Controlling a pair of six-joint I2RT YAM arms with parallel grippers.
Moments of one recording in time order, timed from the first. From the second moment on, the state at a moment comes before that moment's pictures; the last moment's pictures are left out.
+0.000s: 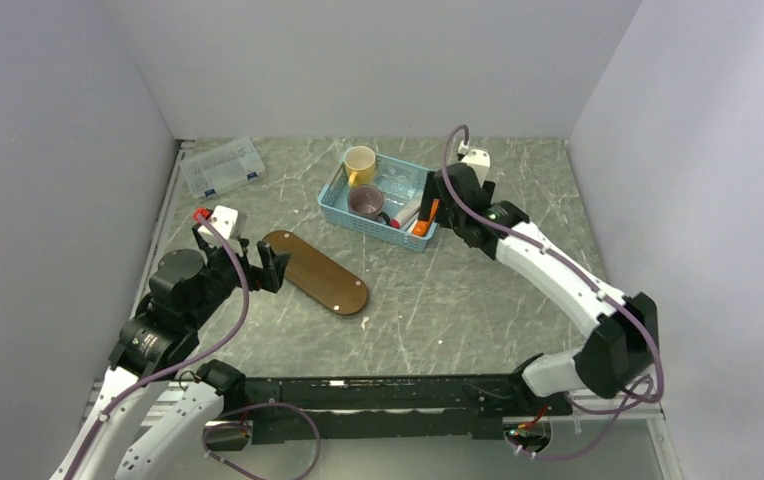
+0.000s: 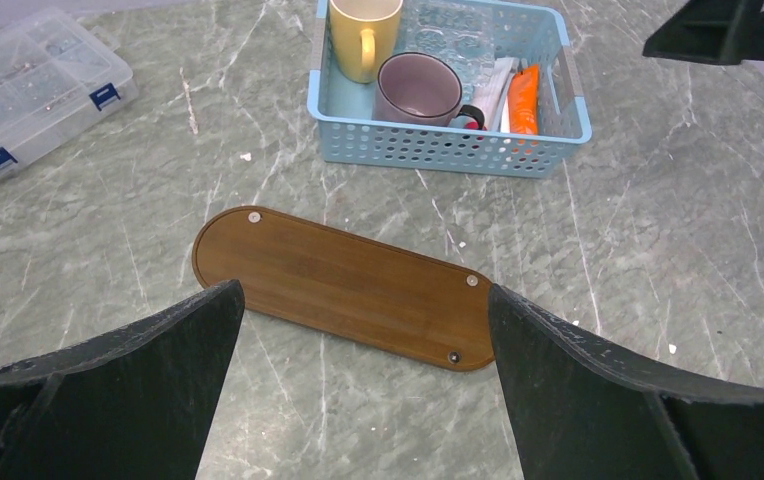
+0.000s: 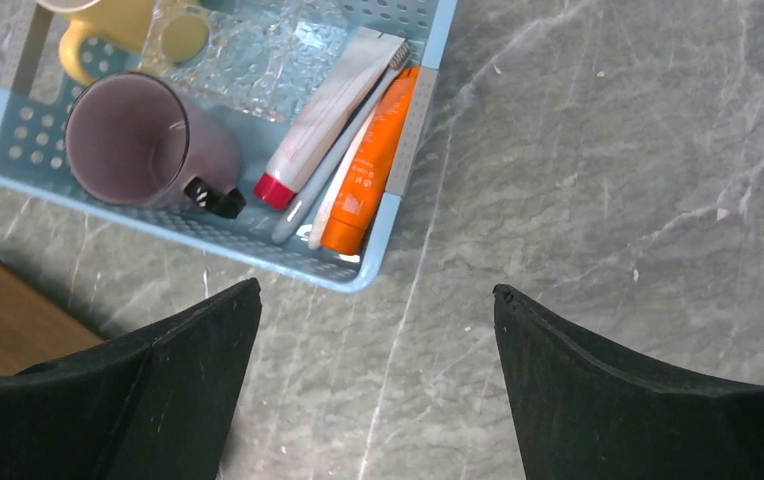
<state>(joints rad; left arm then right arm) -0.45 0.52 0.85 -0.56 -0.04 -0.15 0.59 1.34 1.17 -0.51 0.46 0.54</state>
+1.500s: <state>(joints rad) -0.45 0.52 0.85 -0.57 -0.05 -0.15 0.38 1.98 1.54 -0.60 0.33 0.66</state>
